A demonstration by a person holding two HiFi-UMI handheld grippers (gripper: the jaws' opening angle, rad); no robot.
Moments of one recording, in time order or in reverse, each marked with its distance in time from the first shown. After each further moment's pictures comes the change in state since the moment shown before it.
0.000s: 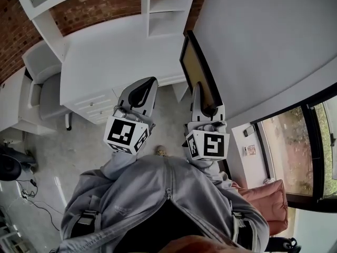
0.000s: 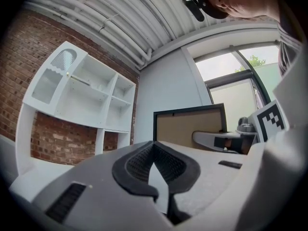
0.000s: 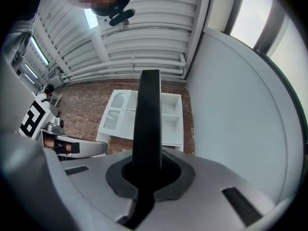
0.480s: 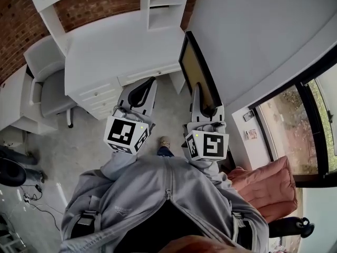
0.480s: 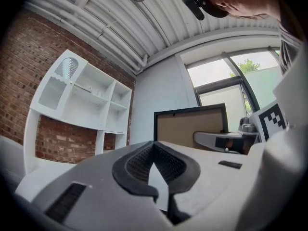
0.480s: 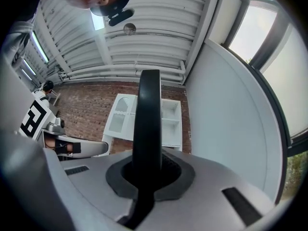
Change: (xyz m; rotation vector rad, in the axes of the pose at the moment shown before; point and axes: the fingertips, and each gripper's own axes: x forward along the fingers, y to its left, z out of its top) left arm -0.126 -0.039 0.016 0.004 -0.017 -0.054; right arm -0.113 0.080 0.034 -0.015 -0.012 -0.058
